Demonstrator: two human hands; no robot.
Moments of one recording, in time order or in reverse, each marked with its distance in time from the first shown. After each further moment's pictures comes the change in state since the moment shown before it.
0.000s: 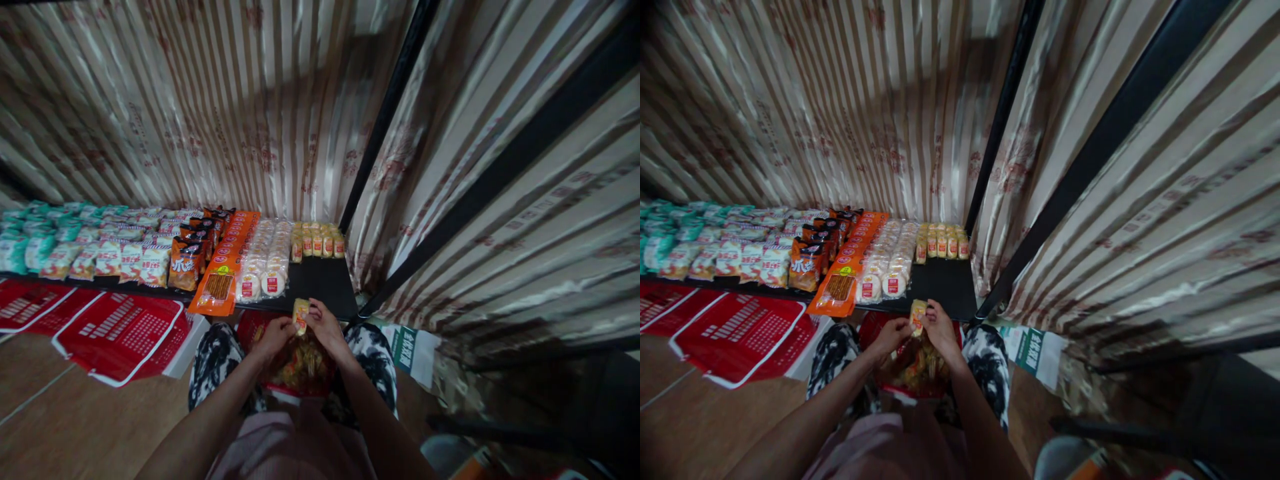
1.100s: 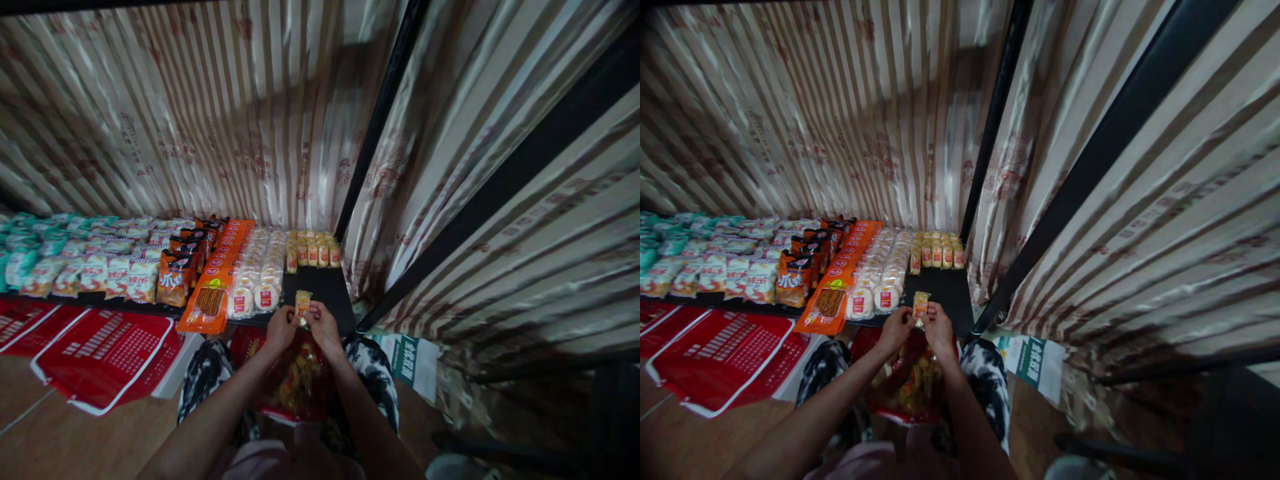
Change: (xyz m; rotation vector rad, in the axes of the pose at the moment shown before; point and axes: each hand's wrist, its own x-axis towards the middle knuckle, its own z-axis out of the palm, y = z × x) left_hand 0.045 0.037 0.021 0.670 0.220 0.135; right_hand 0.034 -0.010 -0.009 -0.153 0.163 -0.111
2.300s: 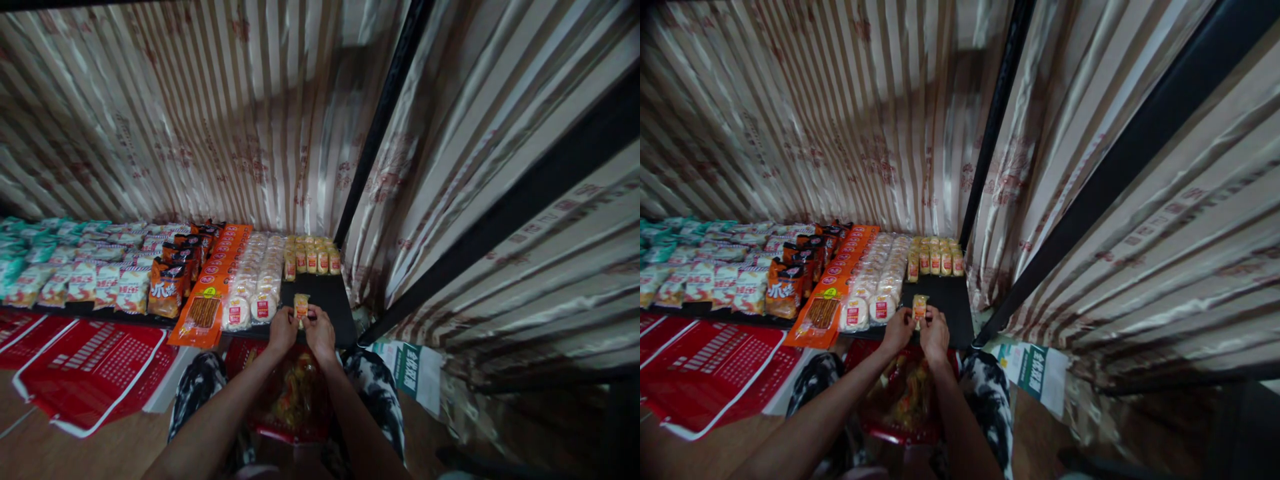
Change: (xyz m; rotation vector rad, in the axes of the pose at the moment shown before) left_hand 0.030 0.009 0.013 0.019 0.027 -0.055; right_hand 0.010 -0.015 0.003 -0.405 0.105 0.016
